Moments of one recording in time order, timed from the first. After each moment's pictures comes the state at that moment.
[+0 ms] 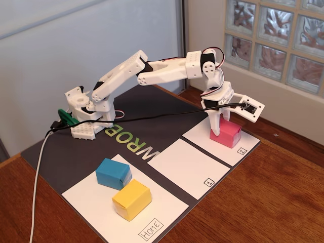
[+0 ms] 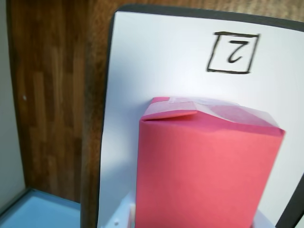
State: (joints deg) arm -35.3 35.0 25.0 78.1 118.8
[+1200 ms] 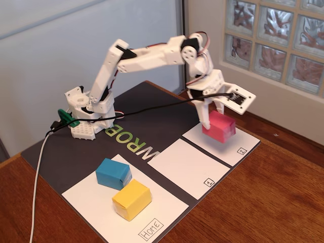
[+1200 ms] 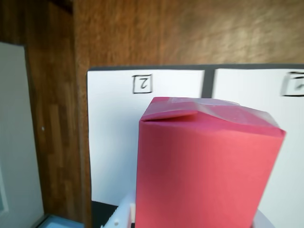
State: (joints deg) arm -25.2 62.9 46.3 77.4 116.5
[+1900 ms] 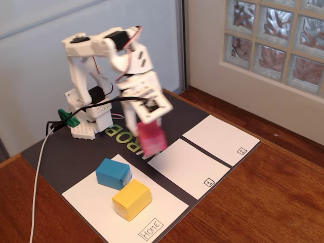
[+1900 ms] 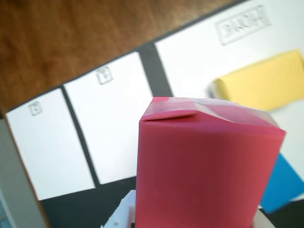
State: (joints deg) arm 5.1 107.1 88.6 77.5 108.6
